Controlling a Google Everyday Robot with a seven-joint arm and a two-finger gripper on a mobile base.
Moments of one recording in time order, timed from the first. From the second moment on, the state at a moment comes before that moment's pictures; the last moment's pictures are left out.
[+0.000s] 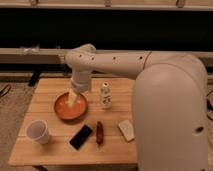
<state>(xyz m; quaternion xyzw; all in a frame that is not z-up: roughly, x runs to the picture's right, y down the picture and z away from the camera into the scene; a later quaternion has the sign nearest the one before) -0.120 0.067 0.721 -0.37 0.06 0.36 0.85</state>
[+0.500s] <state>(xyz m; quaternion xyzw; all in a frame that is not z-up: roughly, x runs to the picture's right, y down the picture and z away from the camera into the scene) -0.070 0.129 0.722 -0.39 0.13 0.41 0.82</state>
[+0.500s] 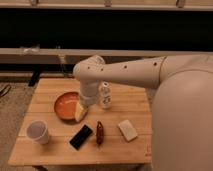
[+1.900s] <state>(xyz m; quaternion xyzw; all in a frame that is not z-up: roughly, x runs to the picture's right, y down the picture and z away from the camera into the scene) 0.107 0.218 0.803 -0.37 0.25 0.50 0.74</state>
